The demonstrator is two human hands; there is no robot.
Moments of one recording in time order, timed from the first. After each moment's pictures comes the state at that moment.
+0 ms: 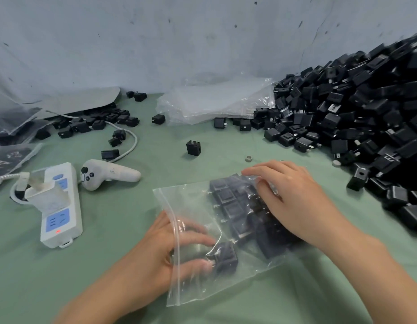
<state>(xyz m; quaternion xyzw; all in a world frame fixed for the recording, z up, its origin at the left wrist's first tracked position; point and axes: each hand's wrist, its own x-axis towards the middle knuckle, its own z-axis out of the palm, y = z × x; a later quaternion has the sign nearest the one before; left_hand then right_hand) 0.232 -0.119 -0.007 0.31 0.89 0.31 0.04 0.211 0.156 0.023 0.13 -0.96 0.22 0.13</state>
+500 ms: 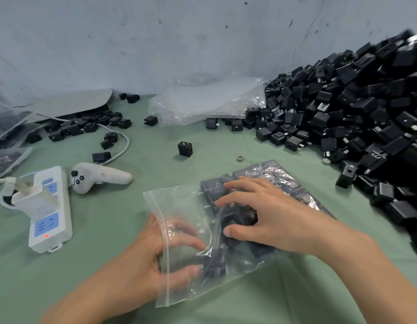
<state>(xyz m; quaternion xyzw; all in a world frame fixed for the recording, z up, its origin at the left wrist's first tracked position) 0.235 -0.117 -0.001 0.31 0.89 0.32 0.08 0.216 0.158 0.020 0.23 -0.94 0.25 -0.05</state>
